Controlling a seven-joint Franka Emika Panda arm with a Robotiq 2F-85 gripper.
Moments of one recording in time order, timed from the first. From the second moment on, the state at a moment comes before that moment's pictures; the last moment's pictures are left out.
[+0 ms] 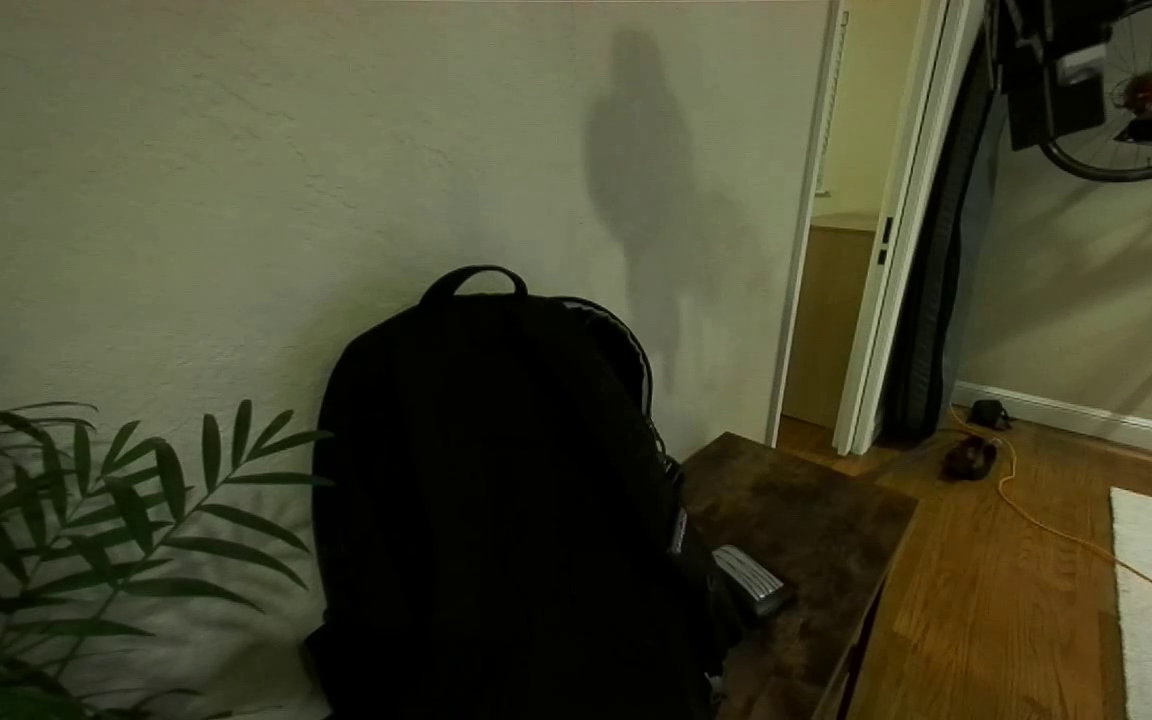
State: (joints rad) arm 0.02 -0.25 -0.01 -2.07 -0.01 1.54 -0.20
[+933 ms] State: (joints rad) arm -0.05 -0.20 -0.05 -2.34 -0.08 1.99 -0.16
